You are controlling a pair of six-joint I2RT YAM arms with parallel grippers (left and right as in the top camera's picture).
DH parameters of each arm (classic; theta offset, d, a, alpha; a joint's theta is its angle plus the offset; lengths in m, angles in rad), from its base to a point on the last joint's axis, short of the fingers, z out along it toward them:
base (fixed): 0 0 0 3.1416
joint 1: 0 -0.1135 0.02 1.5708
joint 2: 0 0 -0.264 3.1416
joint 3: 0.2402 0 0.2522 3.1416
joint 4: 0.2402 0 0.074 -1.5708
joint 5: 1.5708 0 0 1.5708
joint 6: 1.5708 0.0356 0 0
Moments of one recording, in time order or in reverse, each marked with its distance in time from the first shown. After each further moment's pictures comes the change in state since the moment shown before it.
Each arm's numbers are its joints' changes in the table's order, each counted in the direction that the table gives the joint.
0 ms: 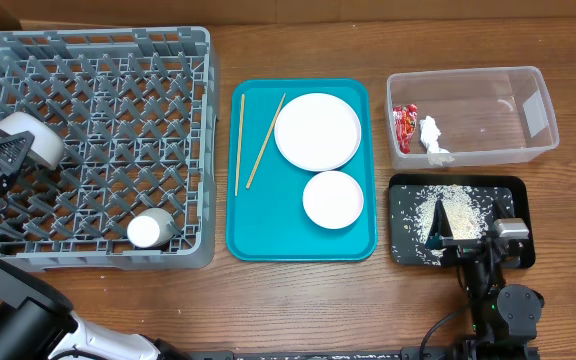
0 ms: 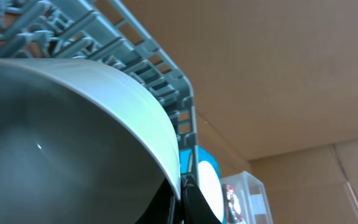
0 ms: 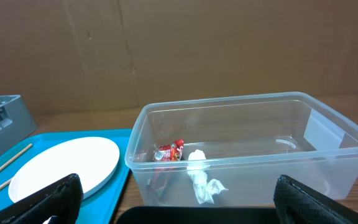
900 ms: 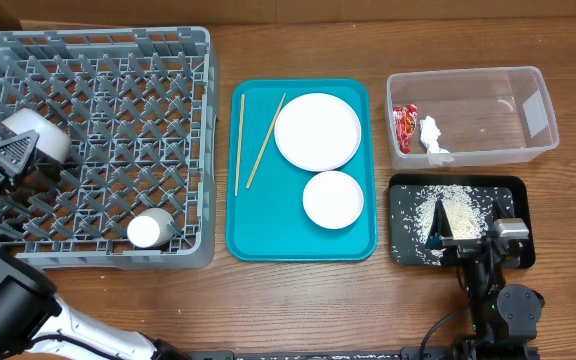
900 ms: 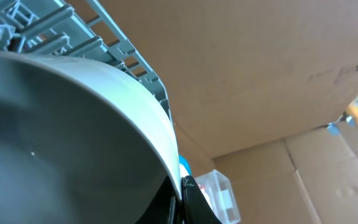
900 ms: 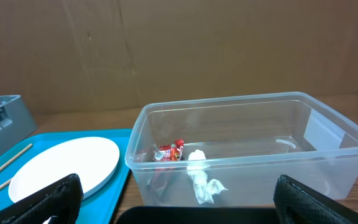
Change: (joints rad) left arm -0.001 0.153 -0.004 -0.167 0.217 -0.062; right arm 0.000 0.000 0.000 0.000 0.000 0.000
